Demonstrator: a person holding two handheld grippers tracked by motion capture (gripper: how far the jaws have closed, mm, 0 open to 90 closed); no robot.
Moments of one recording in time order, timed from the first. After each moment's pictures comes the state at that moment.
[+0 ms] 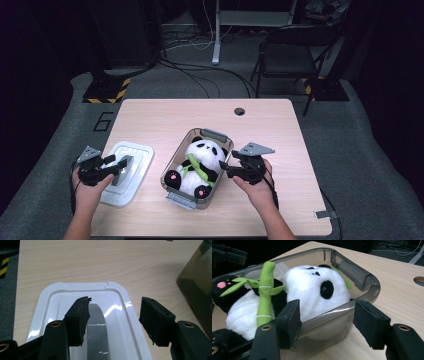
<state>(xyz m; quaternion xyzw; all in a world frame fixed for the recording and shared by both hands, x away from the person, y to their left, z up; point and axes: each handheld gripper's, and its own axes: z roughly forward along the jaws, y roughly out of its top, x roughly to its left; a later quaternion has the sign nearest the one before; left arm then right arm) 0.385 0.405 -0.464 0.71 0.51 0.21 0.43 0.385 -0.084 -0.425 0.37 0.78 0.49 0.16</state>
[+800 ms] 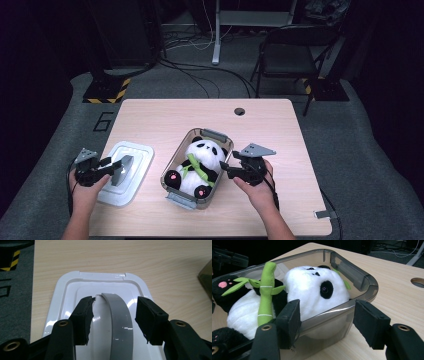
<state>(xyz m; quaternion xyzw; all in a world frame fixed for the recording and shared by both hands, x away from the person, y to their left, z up) 0.389 0.422 -0.480 0.70 0.54 0.22 0.41 0.382 -0.085 -0.424 0.37 0.77 0.49 0.17</state>
